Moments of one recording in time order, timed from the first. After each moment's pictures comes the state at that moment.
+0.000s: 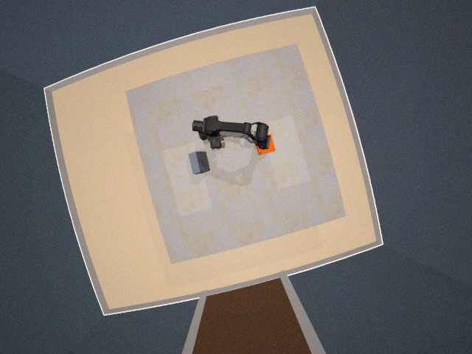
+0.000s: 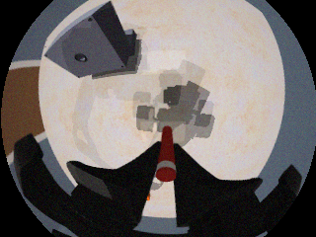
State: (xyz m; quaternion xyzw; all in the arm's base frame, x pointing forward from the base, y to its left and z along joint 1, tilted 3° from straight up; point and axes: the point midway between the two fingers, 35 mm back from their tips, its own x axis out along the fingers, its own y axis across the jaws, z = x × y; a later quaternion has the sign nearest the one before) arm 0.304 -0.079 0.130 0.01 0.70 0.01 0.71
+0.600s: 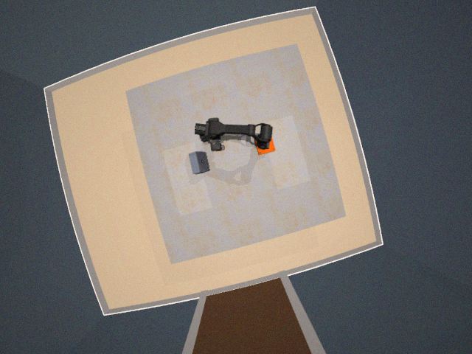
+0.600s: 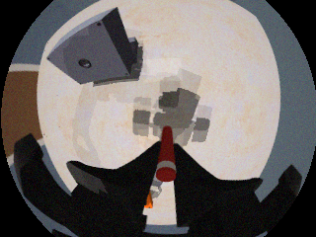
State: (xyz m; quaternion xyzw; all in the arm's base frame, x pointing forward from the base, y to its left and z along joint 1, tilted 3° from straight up) arm 0.306 -0.067 0.131 0.01 0.67 0.00 0.74
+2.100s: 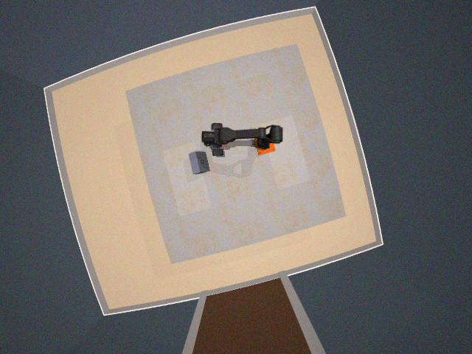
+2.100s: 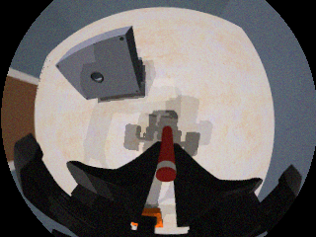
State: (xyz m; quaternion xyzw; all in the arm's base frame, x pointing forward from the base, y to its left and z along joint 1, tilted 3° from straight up) arm 0.307 -0.038 0.132 0.02 0.58 -0.04 0.81
